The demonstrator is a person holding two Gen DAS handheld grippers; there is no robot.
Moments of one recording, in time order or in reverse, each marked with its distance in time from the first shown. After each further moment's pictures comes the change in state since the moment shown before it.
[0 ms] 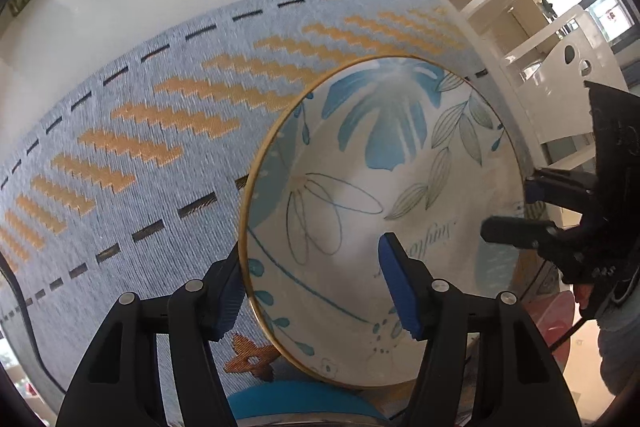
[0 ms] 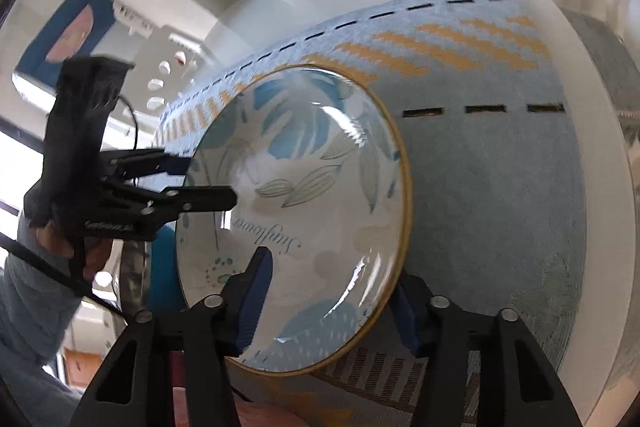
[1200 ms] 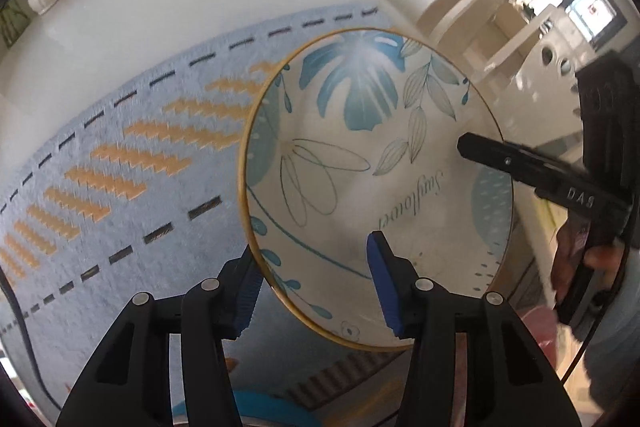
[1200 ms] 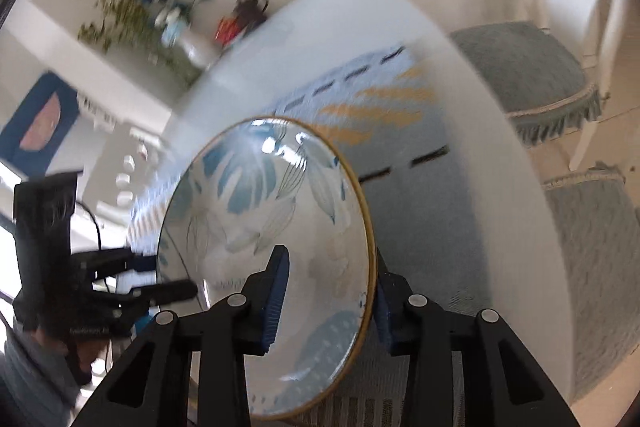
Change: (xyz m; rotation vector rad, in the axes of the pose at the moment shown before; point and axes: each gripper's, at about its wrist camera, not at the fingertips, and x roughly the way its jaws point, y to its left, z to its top) left arm -0.015 -0.043 -0.013 0.049 -0.114 -0.014; right arm -0.039 -0.033 0.006 0.175 -0.296 -0.126
